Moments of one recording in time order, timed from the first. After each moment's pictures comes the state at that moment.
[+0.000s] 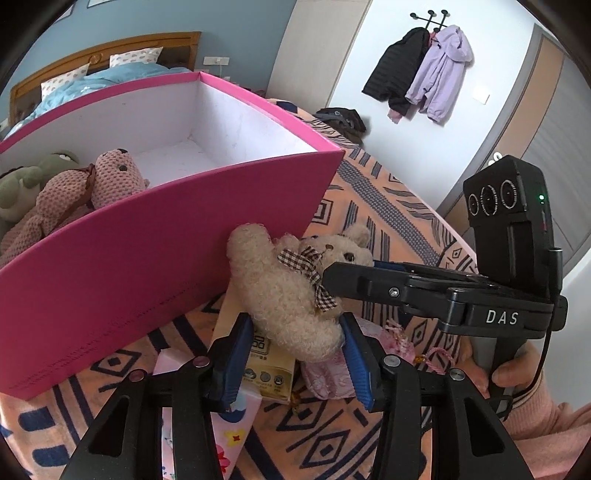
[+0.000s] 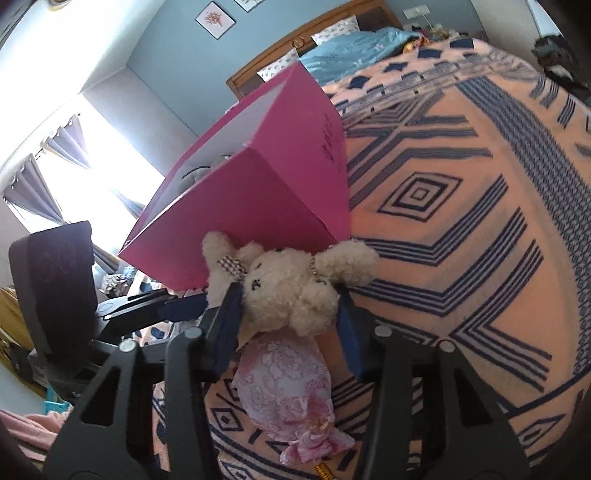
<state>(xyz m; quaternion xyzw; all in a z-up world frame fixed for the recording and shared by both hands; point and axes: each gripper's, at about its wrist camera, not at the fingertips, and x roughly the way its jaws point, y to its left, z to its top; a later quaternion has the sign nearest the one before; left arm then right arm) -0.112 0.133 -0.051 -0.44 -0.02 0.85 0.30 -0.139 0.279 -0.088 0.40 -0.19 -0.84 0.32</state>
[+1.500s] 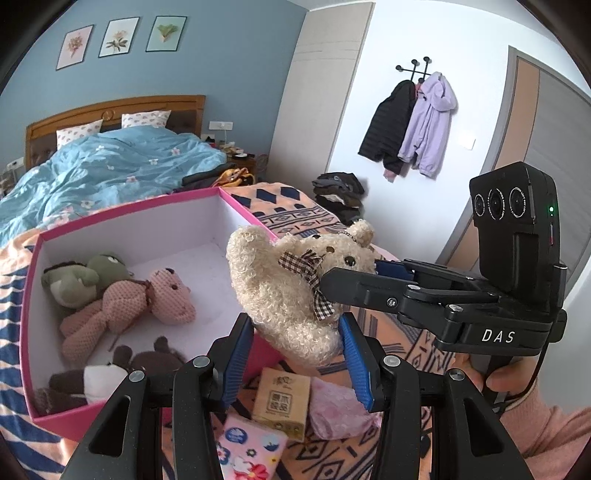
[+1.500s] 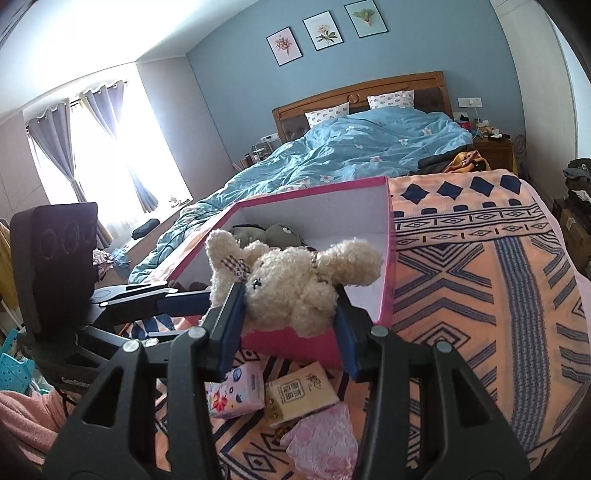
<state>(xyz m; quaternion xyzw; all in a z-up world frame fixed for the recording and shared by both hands) -0.112 0.098 0.038 -0.33 -0.02 0.90 0.28 -0.138 0.239 0.020 0.29 -0.07 -0.89 0.35</state>
